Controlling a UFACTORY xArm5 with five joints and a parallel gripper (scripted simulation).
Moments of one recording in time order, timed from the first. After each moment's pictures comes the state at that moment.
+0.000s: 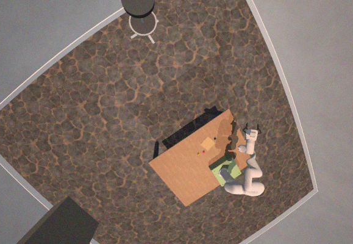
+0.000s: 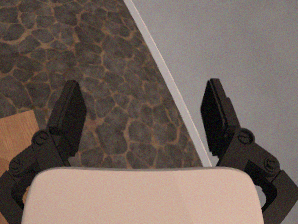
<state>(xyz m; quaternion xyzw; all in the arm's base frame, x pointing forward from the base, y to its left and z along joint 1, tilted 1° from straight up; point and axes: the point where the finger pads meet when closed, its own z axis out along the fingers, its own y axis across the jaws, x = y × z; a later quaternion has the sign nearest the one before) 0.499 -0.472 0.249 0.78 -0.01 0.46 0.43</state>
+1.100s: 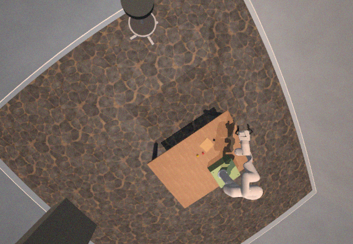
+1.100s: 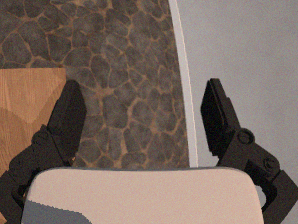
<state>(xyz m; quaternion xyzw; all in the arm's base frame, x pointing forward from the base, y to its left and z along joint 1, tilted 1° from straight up) 0.525 -0.418 0.201 0.84 0.11 0.37 0.38</state>
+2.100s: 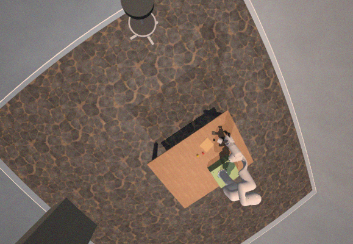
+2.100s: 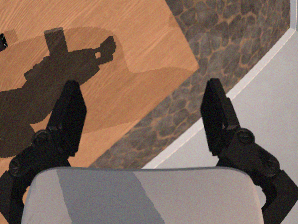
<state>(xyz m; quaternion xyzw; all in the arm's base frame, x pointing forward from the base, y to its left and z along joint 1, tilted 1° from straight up) 0.504 -0.240 0.089 0.85 0.47 0.14 0.19</state>
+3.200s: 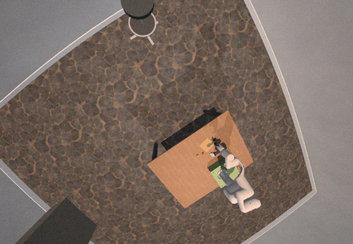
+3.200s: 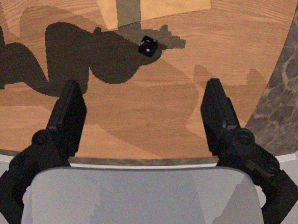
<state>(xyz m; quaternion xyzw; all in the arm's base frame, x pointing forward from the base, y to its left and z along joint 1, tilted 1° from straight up) 0.404 -0.114 0.050 0.71 0.70 0.00 -0.01</state>
